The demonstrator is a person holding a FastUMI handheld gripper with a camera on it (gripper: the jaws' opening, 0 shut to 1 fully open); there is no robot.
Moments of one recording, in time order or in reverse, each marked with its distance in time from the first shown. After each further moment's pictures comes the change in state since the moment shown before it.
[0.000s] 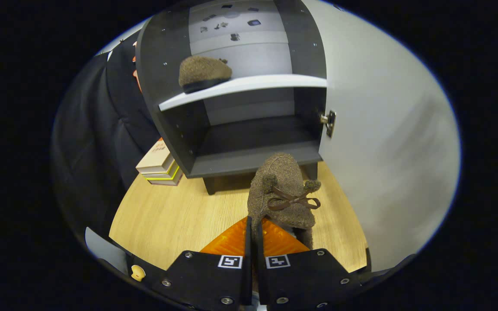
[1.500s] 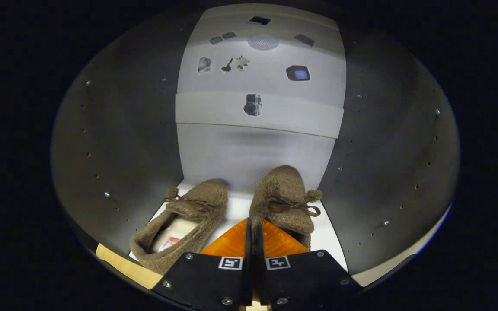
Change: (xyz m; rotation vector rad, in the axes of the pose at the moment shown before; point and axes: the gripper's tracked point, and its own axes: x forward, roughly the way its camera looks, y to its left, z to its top) arm 0.123 0.000 0.336 -0.211 -0.206 -0.039
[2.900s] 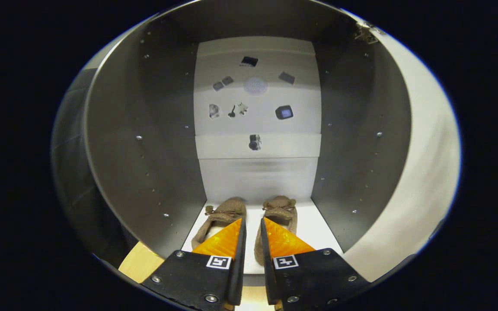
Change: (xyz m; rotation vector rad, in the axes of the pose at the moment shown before) arm -0.141 0.023 0.038 0.121 -0.167 0.017
